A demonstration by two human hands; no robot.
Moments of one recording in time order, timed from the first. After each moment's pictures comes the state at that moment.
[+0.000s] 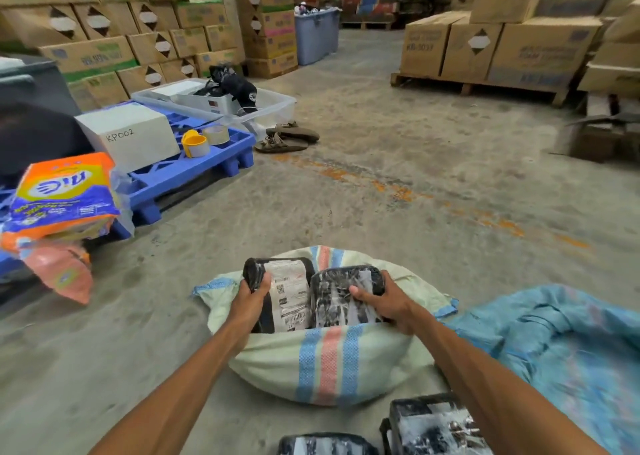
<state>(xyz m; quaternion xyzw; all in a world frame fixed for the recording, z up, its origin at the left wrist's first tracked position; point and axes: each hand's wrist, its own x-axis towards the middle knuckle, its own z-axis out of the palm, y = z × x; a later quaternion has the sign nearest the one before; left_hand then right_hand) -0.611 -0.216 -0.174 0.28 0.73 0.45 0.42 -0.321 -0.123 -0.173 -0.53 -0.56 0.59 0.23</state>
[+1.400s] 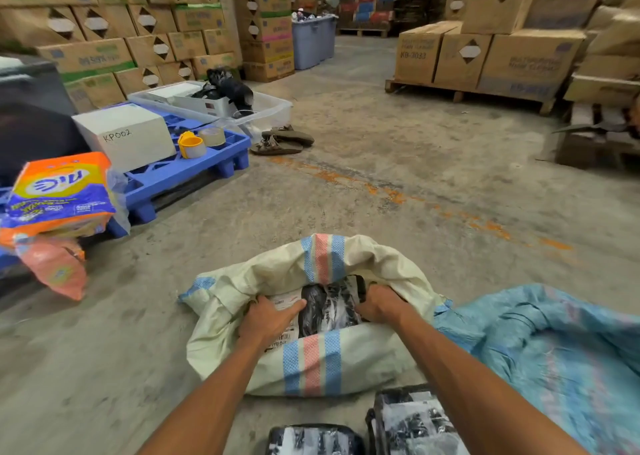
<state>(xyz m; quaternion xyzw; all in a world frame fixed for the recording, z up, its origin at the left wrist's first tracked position) -0.546 -0.233 -0.162 0.37 0.86 0.21 0.30 -0.326 -0.139 -0.140 -0.62 -0.75 0.22 -0.07</state>
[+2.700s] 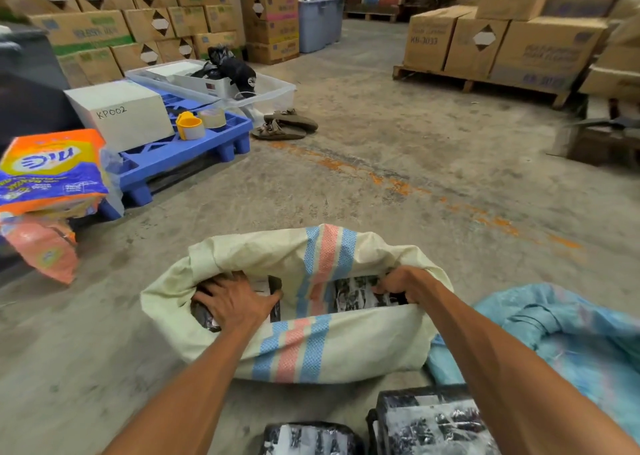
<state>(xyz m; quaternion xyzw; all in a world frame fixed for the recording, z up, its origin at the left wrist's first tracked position) -0.562 -0.234 -0.150 0.36 0.93 0.03 -0.02 -0.307 -0.095 -0.125 -0.67 -0.60 0.43 -0.07</state>
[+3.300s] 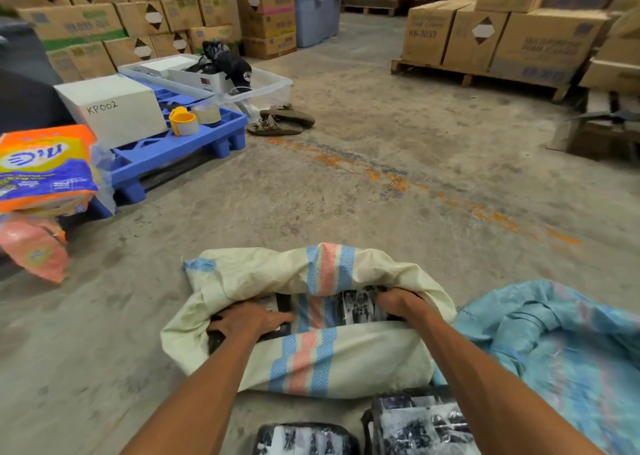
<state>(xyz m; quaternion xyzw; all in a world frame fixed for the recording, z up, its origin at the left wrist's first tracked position) -0.546 -0.224 -0.172 0.30 0.92 -0.05 0.26 -0.290 -0.116 -0.174 -0.67 -0.66 0.35 -0.06</state>
